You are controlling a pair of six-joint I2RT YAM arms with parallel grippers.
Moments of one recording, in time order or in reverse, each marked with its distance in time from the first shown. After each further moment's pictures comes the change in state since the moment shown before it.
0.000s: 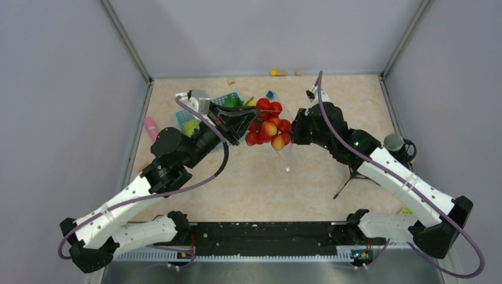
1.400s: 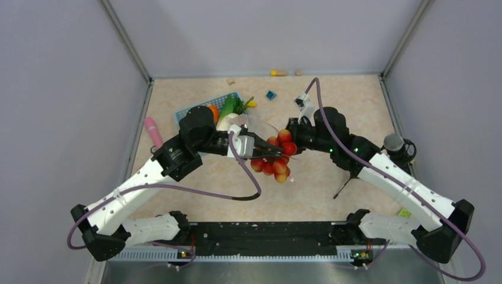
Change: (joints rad) left arm 0.043 0.189 0.175 -0.339 0.930 0.755; right arm -0.002 -0.050 -0.121 0.186 -0.439 0.027
